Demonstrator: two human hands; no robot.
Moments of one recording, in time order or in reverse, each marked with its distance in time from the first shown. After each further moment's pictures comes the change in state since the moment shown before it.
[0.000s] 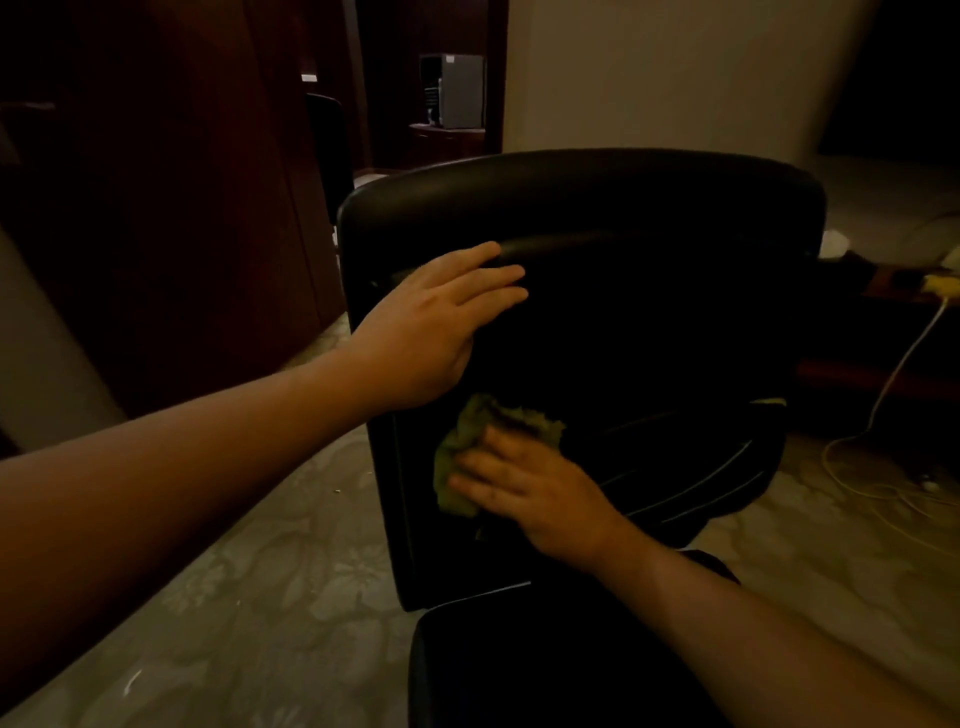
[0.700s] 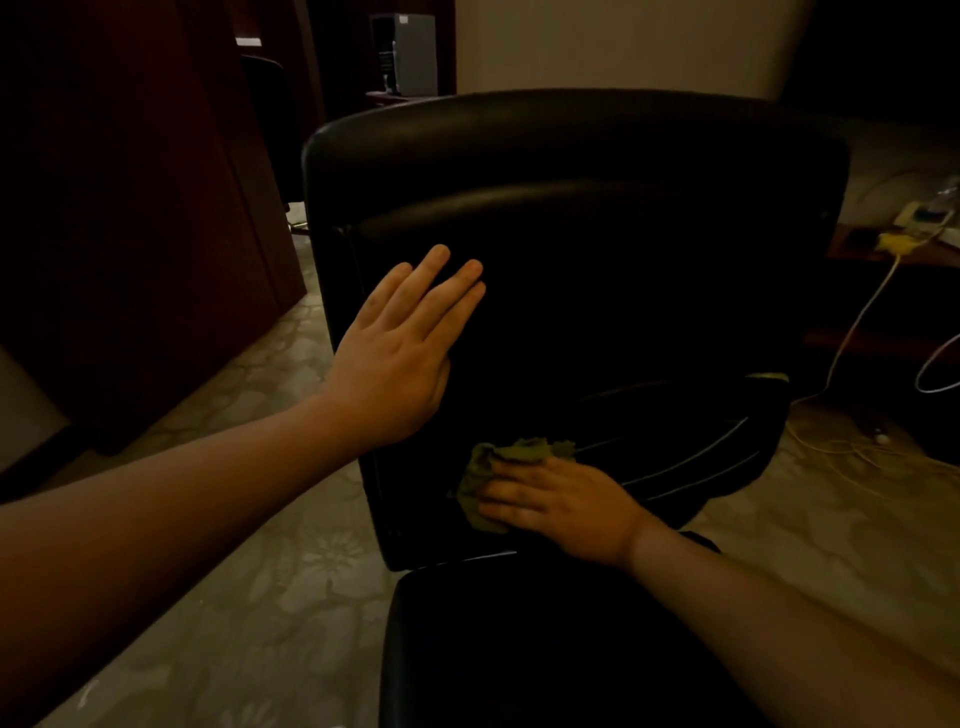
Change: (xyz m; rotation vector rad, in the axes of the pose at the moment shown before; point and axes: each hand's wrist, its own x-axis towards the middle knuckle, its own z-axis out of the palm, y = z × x) left_hand -0.007 0.033 0.074 0.162 0.123 -0.080; right_hand -0.088 0.029 0.004 -0.150 -0.239 -0.092
